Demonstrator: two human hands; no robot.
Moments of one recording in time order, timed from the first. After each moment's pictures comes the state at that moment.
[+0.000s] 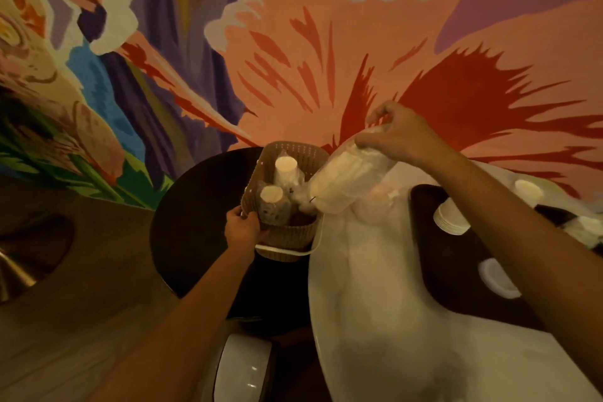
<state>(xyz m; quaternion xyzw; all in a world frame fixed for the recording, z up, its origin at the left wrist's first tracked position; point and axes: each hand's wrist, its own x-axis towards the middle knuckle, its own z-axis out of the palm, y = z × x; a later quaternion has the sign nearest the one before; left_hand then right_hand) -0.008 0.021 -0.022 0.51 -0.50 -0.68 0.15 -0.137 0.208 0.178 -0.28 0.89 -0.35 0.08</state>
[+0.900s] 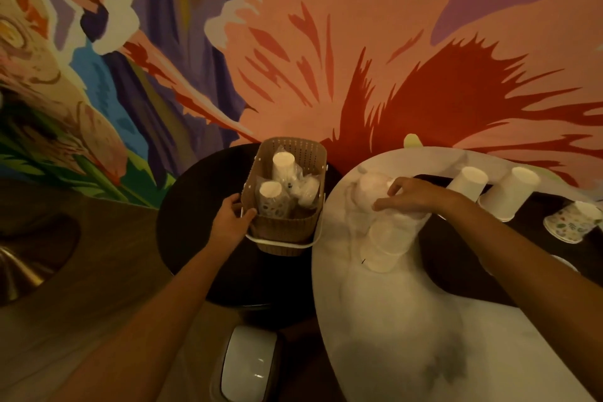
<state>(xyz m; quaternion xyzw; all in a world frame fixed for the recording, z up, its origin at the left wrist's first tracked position) 0.033 0.008 -0.009 0.39 -0.73 -0.55 0.11 -0.149 0.257 0.087 -0.20 0.94 -0.09 0.28</state>
